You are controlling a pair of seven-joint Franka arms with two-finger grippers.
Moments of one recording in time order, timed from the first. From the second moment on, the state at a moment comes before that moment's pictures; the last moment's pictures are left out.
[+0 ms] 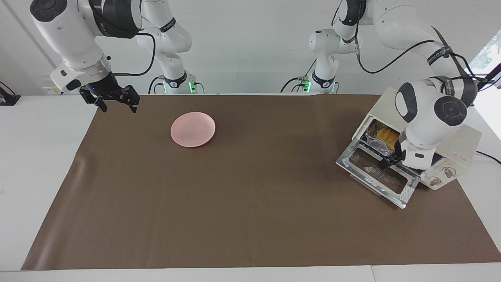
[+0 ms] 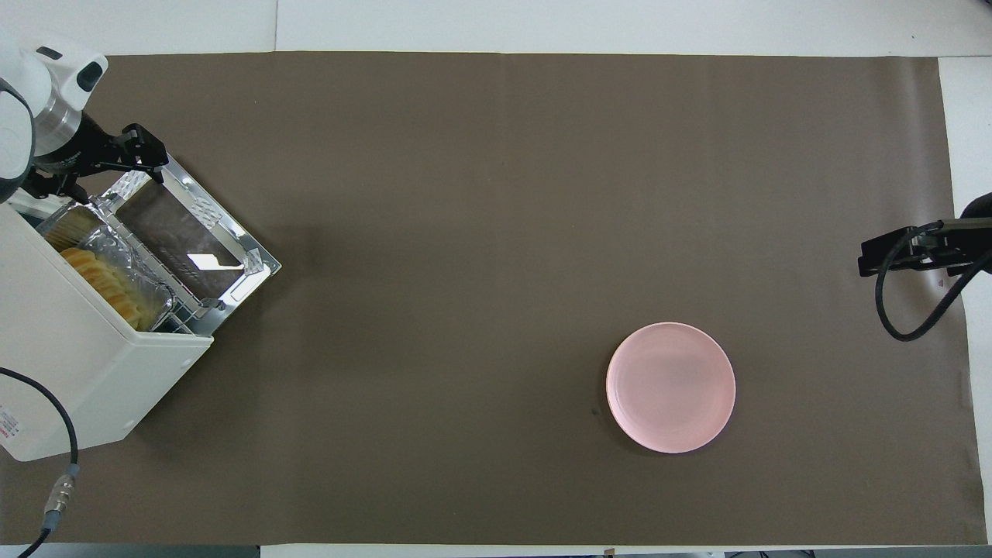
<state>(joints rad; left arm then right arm) -0.11 0.38 0.10 -1.55 0.13 1.78 -0.44 -0.08 -0.06 0.03 -1.73 -0.03 1.59 -0.02</state>
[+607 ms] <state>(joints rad) -0.11 0.28 0.10 -1.77 0.19 1.90 -0.49 -0.08 -0.06 0.03 -1.73 -0.03 1.59 -0.02</state>
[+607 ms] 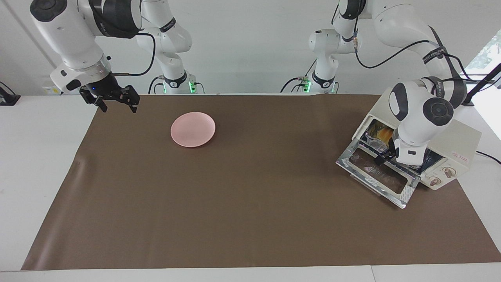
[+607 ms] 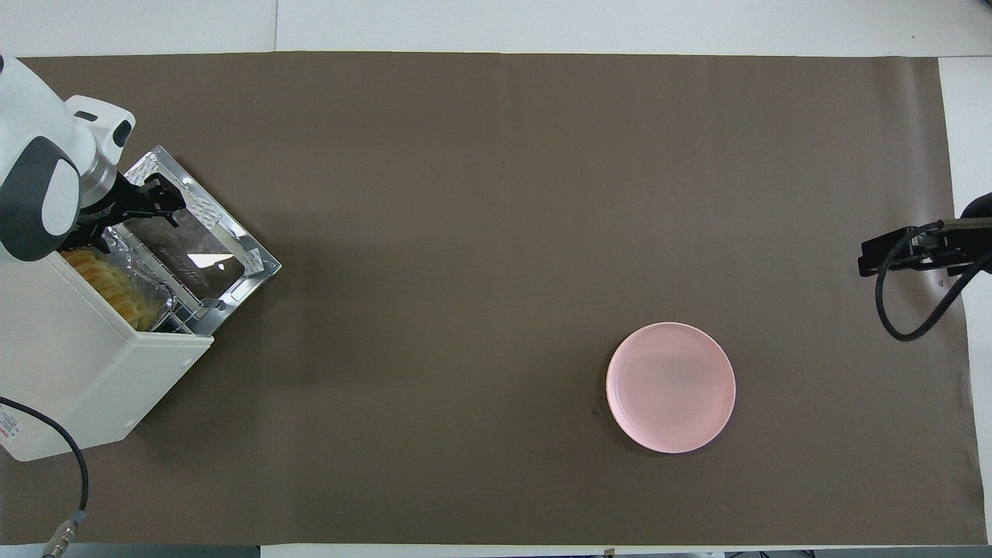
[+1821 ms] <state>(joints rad) -0.13 0.27 0.10 -1.76 0.26 1.93 -0.53 -0.08 -0.06 0.03 -1.73 -0.03 1.59 -0.02</state>
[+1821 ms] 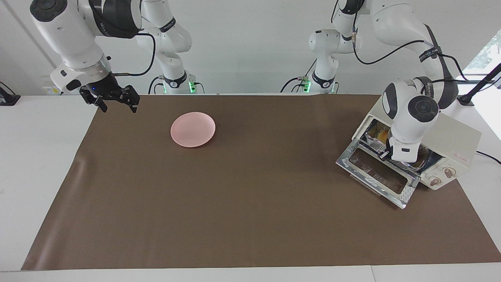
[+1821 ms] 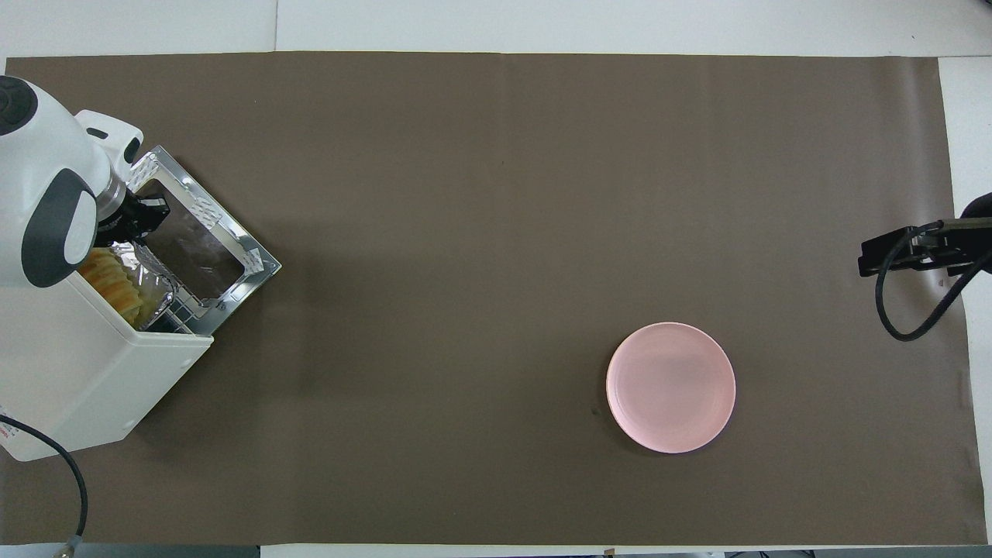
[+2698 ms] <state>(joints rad) -0.56 0.60 -0.02 -1.17 0.06 1.67 -0.53 -0.08 -0.06 0.03 -1.73 -0.03 1.59 -0.02</state>
